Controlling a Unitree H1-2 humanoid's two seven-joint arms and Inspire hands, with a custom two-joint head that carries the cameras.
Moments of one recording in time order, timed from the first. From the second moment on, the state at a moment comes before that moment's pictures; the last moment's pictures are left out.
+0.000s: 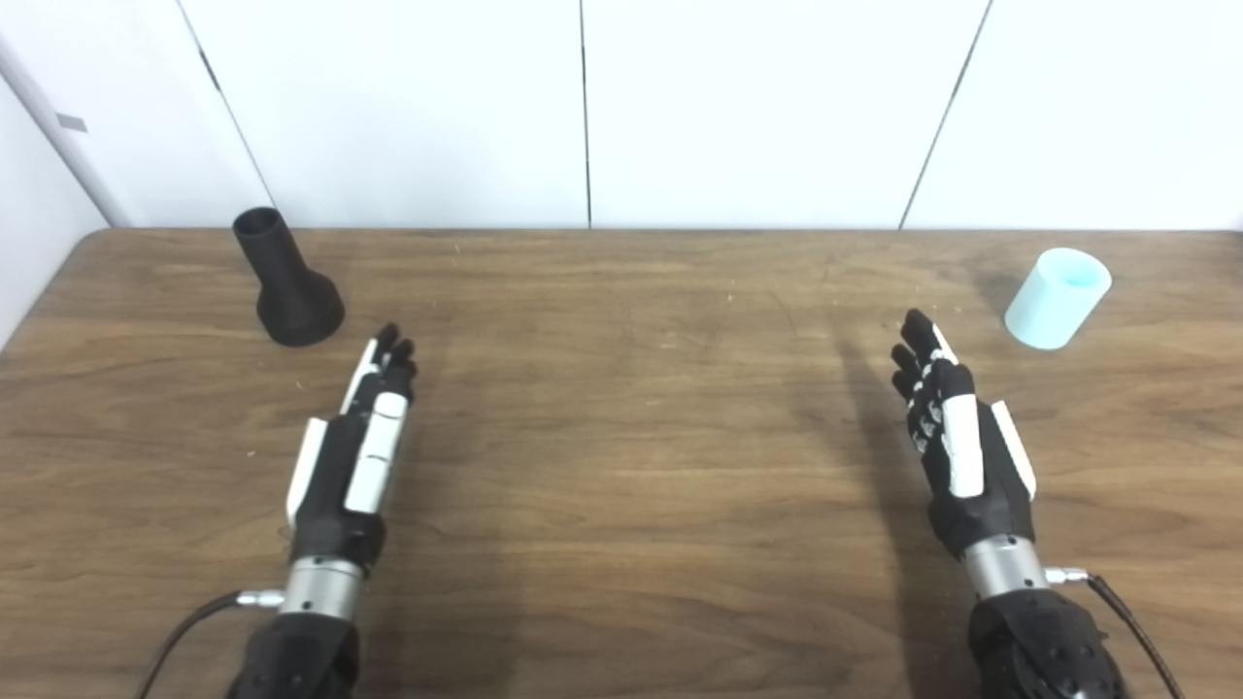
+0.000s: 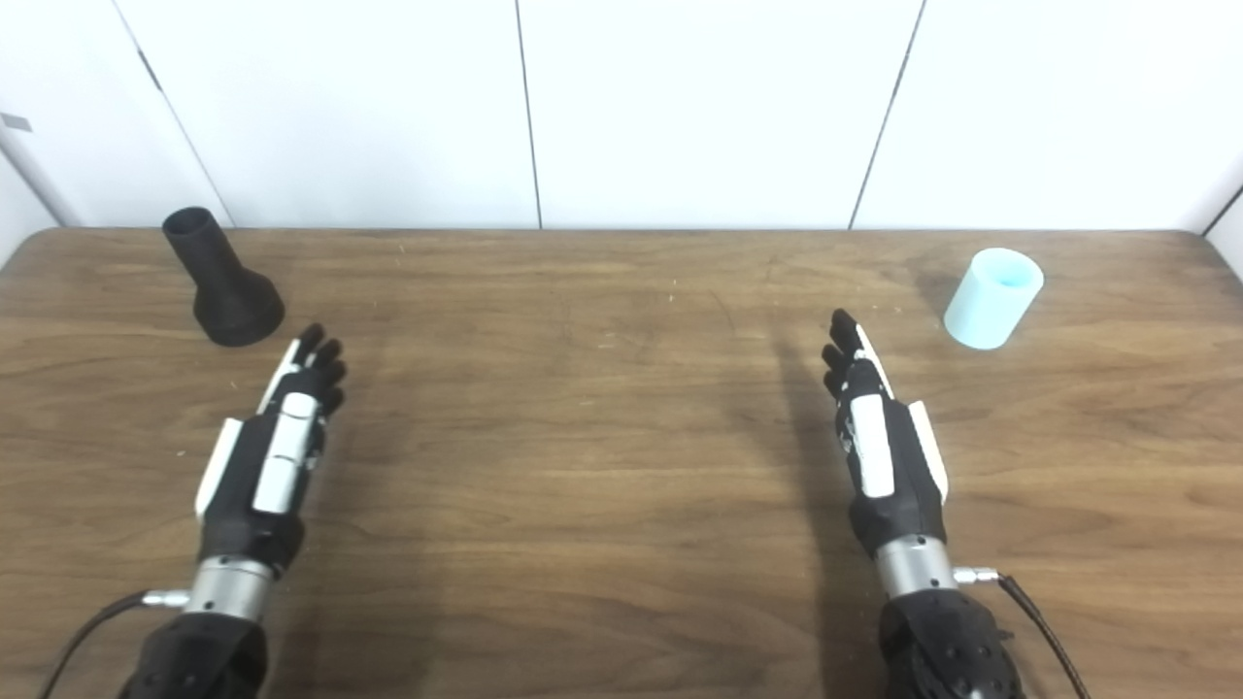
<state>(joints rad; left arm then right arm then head) 0.07 0.06 0.04 -0.35 0.00 0.18 -0.03 0.01 -0.06 -0.07 -0.23 0.07 0.12 0.04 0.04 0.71</state>
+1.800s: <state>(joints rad) 0.09 -0.01 0.03 -0.21 0.07 0.02 0.08 -0.06 -0.21 -0.14 0.04 0.16 -0.16 0.13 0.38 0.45</state>
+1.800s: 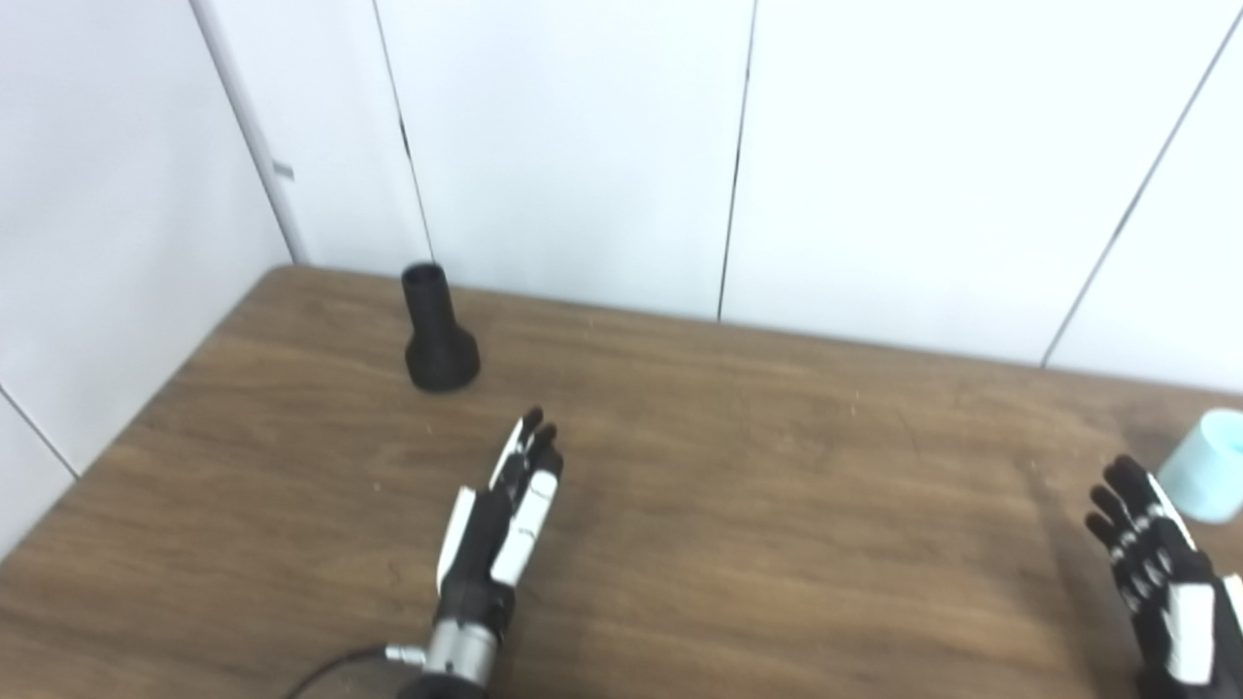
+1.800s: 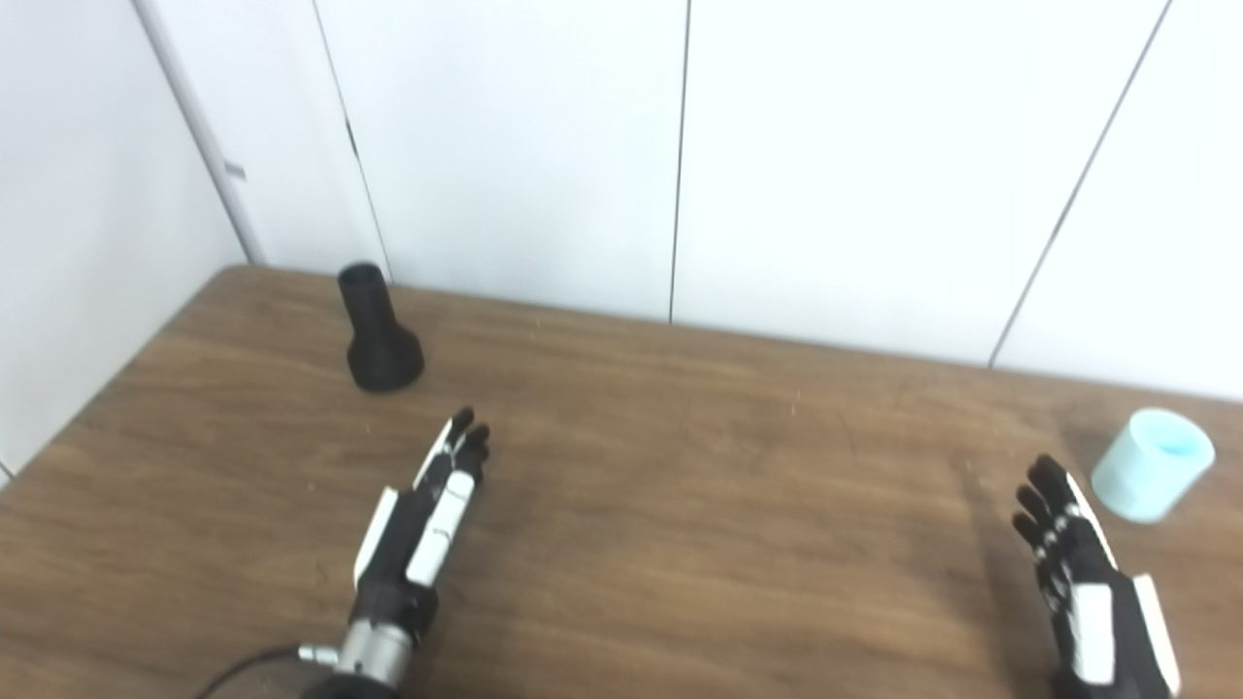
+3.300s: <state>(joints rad) 0.01 0.06 0.14 -0.27 0.18 0.09 0.11 -0.15 -0.25 -0.16 0.20 0.24 -0.28 0.23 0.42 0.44</state>
